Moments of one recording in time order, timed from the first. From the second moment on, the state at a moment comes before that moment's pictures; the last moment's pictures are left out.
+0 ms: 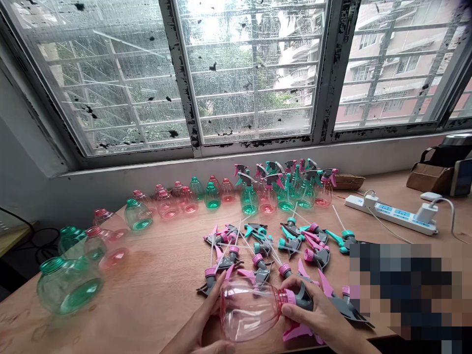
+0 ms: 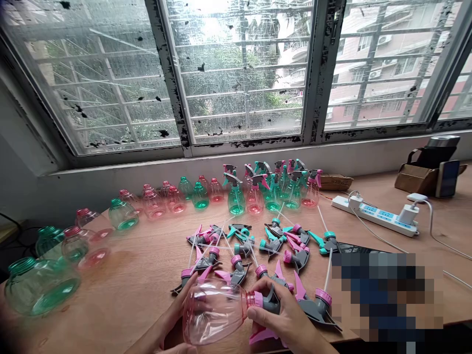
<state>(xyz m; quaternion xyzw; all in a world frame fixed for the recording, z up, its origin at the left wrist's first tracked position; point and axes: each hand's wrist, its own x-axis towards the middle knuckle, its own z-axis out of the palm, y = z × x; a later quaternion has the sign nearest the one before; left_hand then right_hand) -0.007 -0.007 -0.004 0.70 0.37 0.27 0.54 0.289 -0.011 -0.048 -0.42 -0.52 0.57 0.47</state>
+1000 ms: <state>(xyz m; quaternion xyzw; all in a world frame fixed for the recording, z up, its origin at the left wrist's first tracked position) -0.009 -0.006 -0.010 0.68 0.35 0.27 0.59 0.291 -0.012 -0.046 -0.42 -0.55 0.56 0.45</state>
